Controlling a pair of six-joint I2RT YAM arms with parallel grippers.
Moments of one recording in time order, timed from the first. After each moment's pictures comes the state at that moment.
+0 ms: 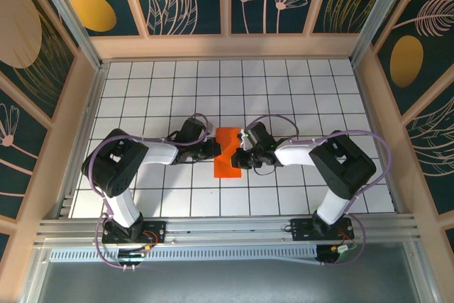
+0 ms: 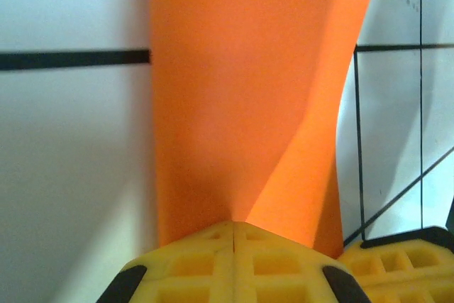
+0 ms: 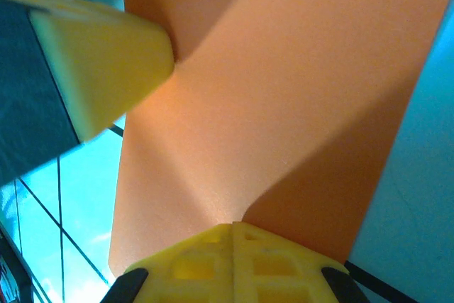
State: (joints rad) left arm -0.59 1.77 0.72 0.20 0.39 -0.75; right arm 0.72 1.70 0.72 0.00 -0.43 0.65
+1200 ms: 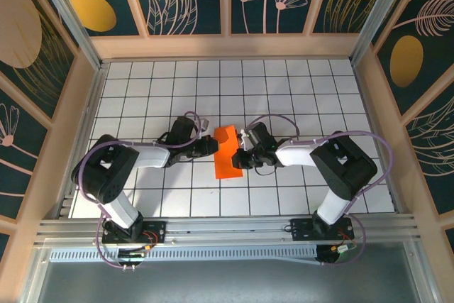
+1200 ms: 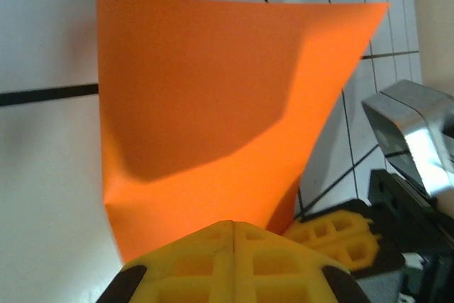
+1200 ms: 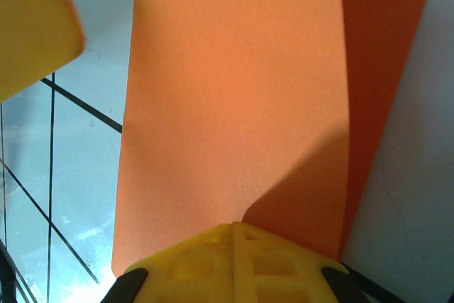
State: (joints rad) left arm -0.55 1.70 0.65 0.33 0.50 -0.74; right arm 0.71 1.69 0.71 0.00 -0.42 0.59
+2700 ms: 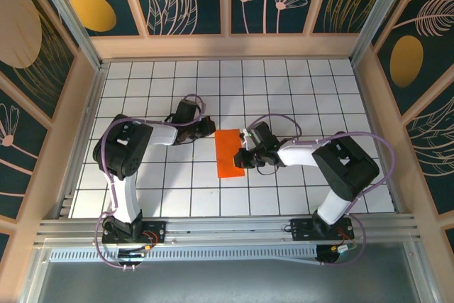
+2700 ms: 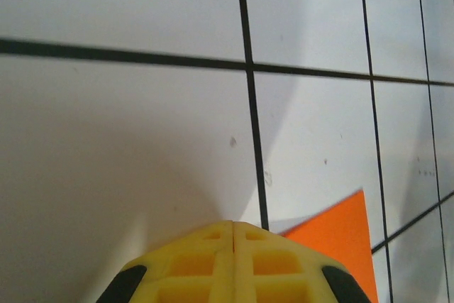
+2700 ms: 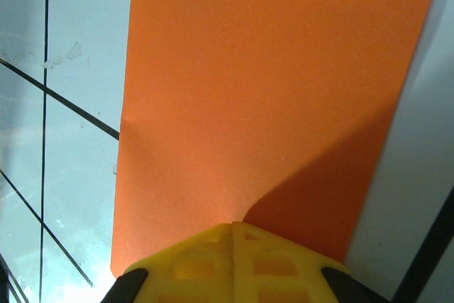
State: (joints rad) left arm -0.44 1.95 0.95 0.22 0.35 -0.68; right arm 0.69 1.68 0.69 0.00 -0.42 0.57
